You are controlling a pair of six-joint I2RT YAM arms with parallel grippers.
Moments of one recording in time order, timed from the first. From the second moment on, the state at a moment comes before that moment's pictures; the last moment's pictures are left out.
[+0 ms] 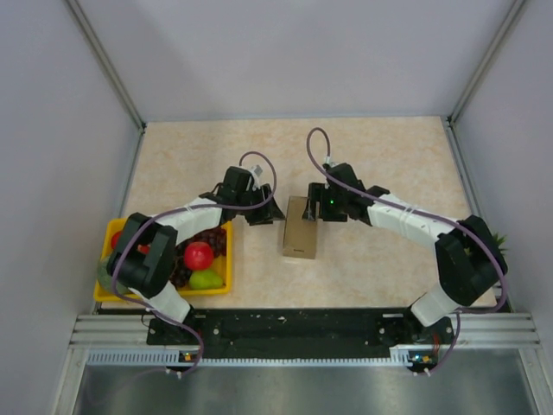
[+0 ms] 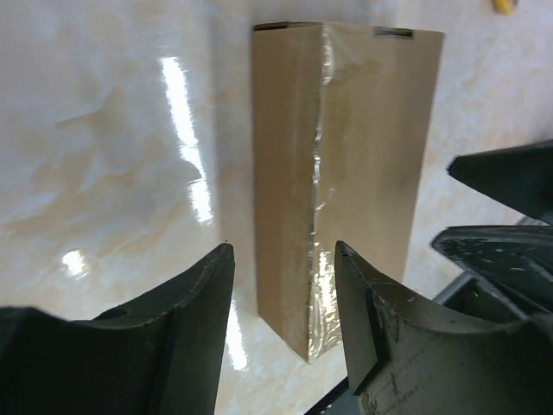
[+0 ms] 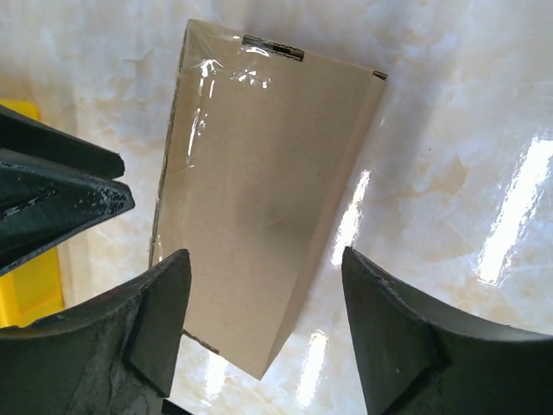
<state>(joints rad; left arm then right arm) -0.45 1.62 0.93 -0.13 0.36 -0.66 0.61 1.55 1.02 -0.32 -0.08 0.58</state>
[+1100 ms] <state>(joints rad) -0.45 1.71 0.93 -0.01 0.46 -0.63 0.71 1.72 1.12 -0.35 0.08 0.52</state>
